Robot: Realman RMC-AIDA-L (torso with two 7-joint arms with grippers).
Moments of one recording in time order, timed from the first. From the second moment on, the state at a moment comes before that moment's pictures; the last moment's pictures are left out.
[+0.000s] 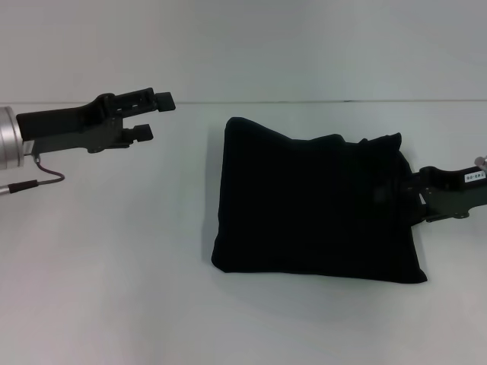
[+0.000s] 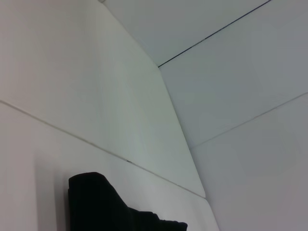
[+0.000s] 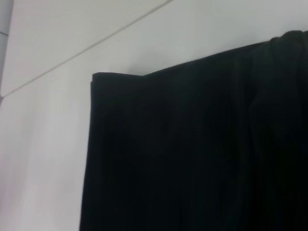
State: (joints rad) left arm -0.65 -1.95 0.63 0.61 1.93 1.44 -2.38; right arm 0.80 1.87 -0.75 -0.45 -2.32 -1.34 2.62
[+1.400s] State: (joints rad) left arm -0.66 -1.98 0.63 0.61 1.93 1.39 -2.36; right arm 0.80 1.93 -0.76 -0.42 -2.32 -1.23 2.63
